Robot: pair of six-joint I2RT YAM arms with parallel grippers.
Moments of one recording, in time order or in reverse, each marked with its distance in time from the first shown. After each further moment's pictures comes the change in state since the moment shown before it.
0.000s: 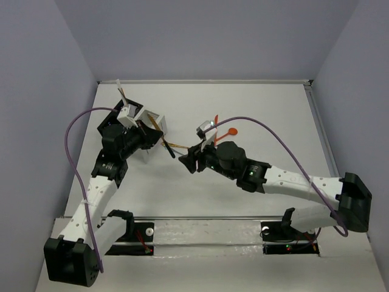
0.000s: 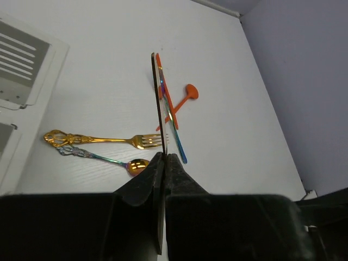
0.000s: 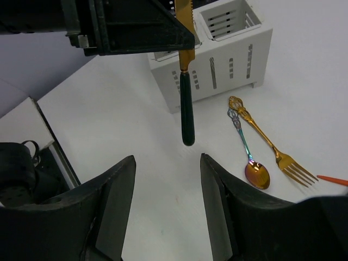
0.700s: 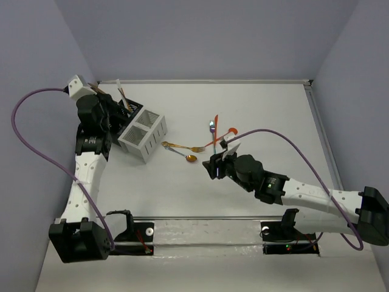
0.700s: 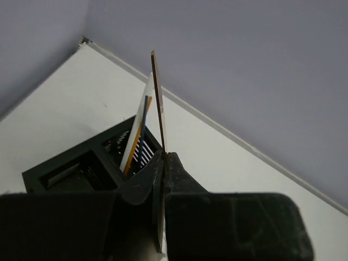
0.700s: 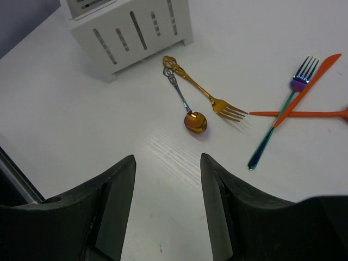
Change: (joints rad) left arm 0.225 0.175 0.351 -0.052 -0.568 0.012; right arm -0.010 -0.266 -0.275 -0.049 0.178 0.007
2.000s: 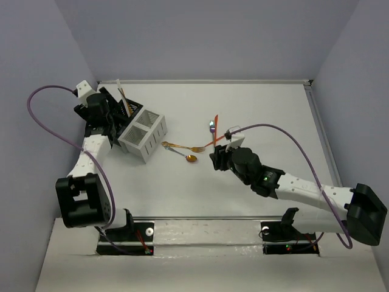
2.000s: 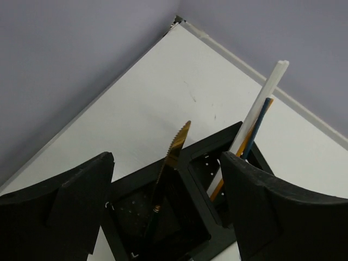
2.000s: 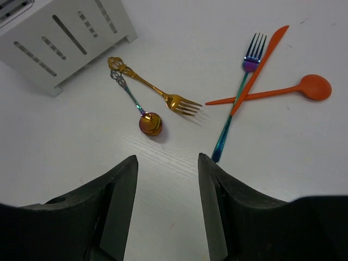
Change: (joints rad) left arm 0.069 0.348 -0.024 0.166 -0.227 0.174; right arm -0.102 0.077 -0.004 0.000 0.079 0.065
